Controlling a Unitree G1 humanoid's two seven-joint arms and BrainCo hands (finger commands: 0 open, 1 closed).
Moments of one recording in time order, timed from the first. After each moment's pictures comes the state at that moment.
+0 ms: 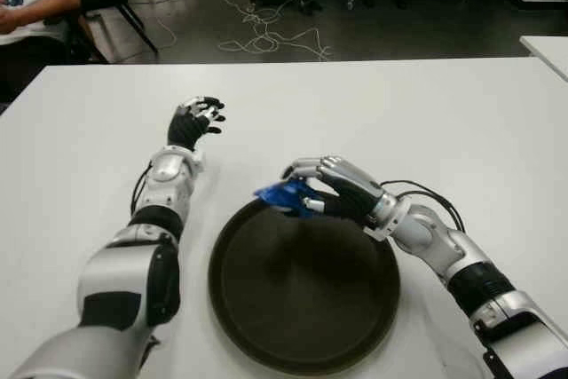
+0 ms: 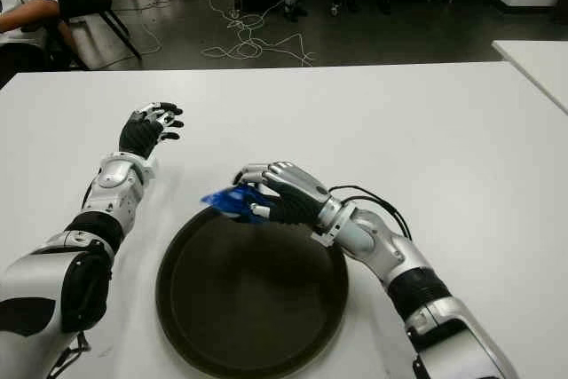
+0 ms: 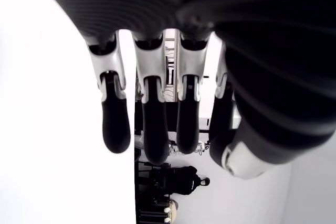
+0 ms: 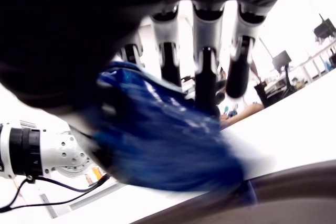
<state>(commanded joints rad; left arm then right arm) -0.86 0.10 0.24 1.29 -0.05 -0.34 -0.08 -0.46 -0.26 0.39 0.65 -0.47 -0.88 0.05</state>
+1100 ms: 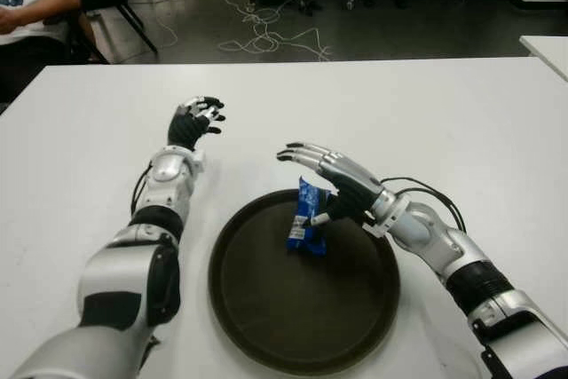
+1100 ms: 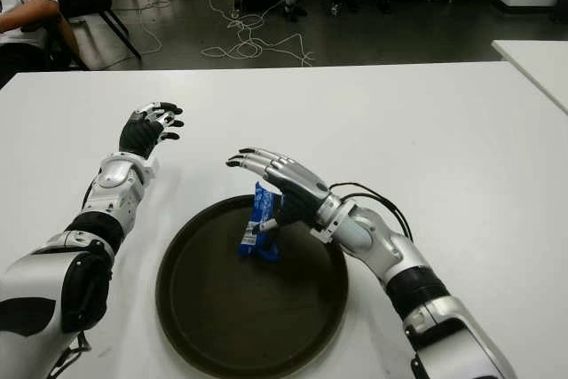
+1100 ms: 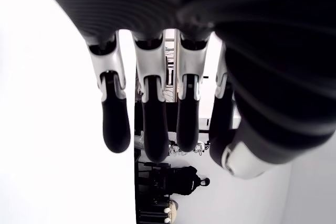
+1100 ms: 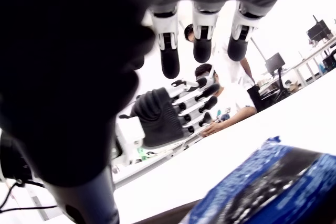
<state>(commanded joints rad) -0.87 0.10 0.24 1.29 -0.05 -0.33 -0.07 -0.49 -0.27 0.36 0.62 -0.55 -0.80 -0.04</state>
